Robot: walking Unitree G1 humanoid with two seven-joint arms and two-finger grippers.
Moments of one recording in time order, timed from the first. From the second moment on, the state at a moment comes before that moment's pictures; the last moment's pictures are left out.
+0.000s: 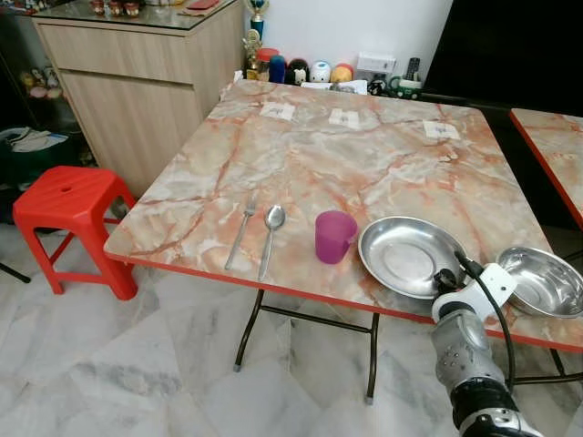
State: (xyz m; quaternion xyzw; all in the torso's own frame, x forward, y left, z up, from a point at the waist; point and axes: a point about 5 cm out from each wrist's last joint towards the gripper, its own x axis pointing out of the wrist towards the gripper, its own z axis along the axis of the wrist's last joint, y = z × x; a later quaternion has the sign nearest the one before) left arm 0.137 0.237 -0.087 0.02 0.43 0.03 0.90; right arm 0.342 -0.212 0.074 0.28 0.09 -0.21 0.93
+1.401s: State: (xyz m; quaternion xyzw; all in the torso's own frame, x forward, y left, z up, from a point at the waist) left arm 0.139 0.233 -0.087 0.05 0.43 0.03 0.90; right arm 0.300 -0.214 0.133 0.23 -0.13 -0.19 0.95
